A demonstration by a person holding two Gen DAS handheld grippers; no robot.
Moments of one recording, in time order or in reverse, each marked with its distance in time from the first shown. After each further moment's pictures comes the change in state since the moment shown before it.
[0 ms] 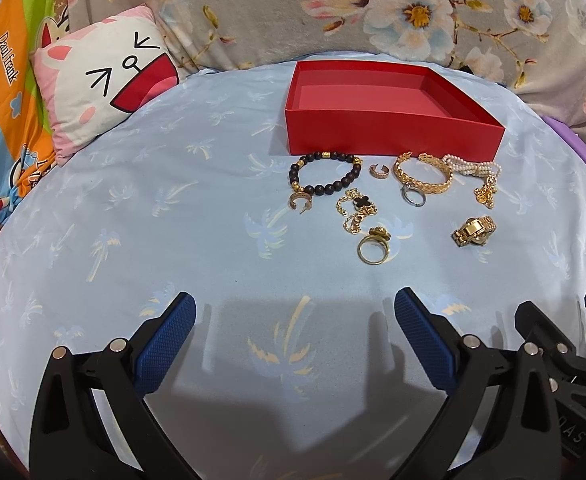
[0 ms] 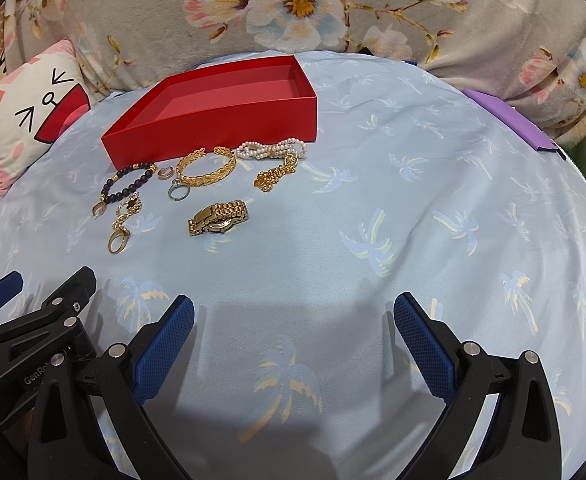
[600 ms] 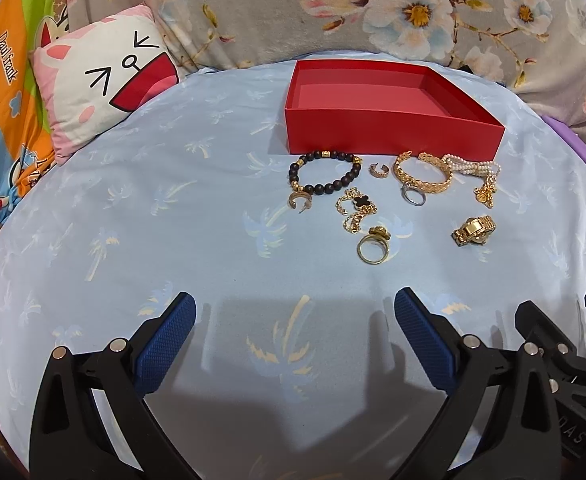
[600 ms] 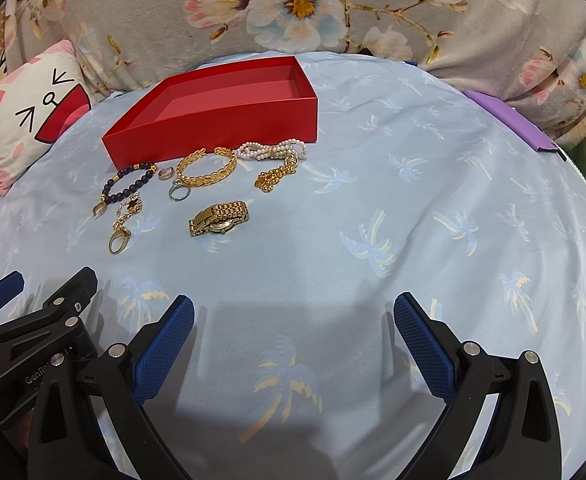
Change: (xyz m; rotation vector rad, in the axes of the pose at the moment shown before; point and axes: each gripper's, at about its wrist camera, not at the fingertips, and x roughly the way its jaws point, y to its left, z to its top) left arm 0.003 0.003 -0.001 0.000 0.001 0.001; right arm -0.001 0.000 0.000 -0.001 -0.001 0.000
